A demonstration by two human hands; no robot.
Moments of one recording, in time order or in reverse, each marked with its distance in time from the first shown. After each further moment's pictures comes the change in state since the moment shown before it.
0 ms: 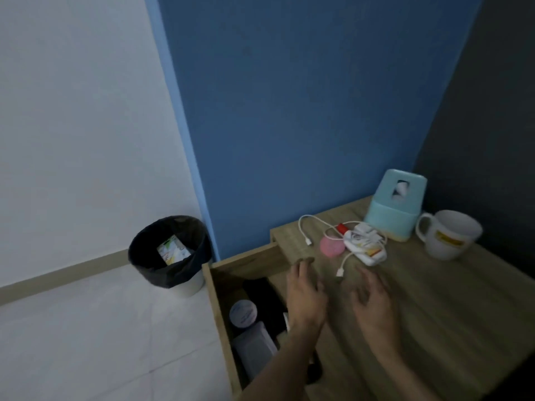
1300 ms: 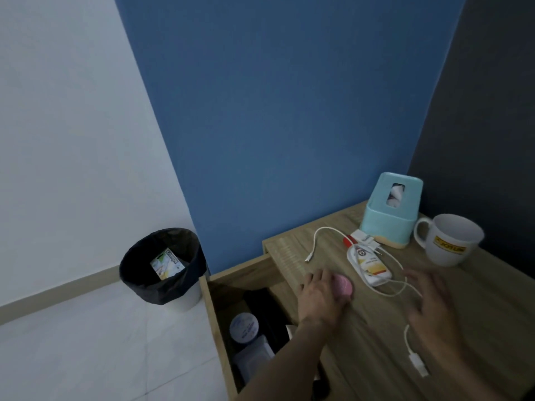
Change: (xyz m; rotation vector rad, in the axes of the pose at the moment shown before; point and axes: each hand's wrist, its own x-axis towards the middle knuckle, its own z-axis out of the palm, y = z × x) left_hand 0.052 0.027 0.054 0.479 -0.365 0.014; right_hand 0.040 0.027 -0.070 -0.083 -0.025 -0.022
